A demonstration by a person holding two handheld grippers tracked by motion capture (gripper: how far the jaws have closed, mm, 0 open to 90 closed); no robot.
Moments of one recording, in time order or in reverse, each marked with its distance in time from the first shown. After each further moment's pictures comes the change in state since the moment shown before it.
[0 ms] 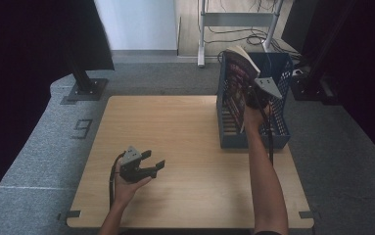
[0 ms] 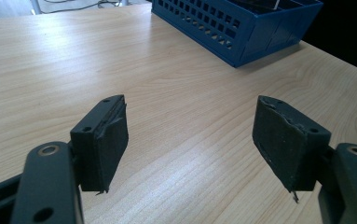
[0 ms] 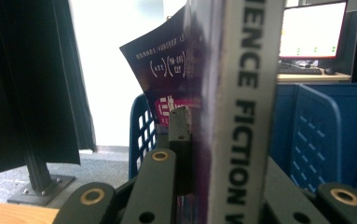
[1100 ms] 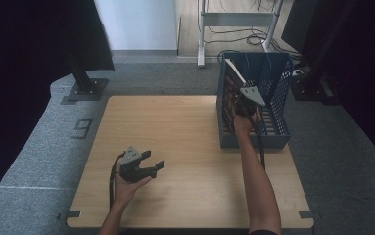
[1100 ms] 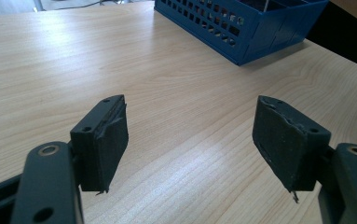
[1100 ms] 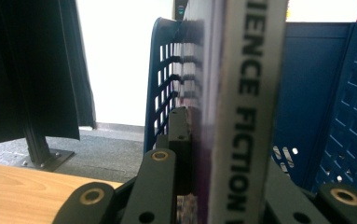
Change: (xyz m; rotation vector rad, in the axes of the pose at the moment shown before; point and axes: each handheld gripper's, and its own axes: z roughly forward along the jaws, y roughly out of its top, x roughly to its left) left arm 0.001 -0.002 0.001 0.006 0.008 -0.001; right arm 0.018 -0.050 0.016 0.064 0.018 -0.048
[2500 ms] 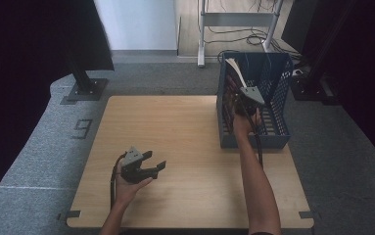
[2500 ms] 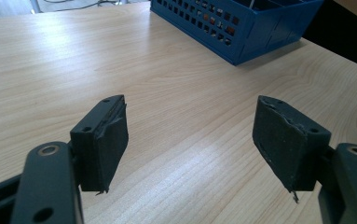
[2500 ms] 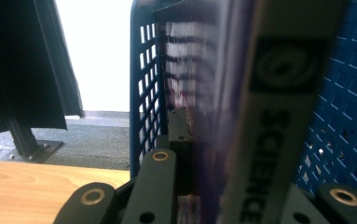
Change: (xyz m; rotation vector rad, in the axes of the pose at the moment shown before) left arm -0.003 0.000 0.001 0.000 -0.006 0.010; right arm 0.001 0.002 0.002 0.082 -0.077 0.034
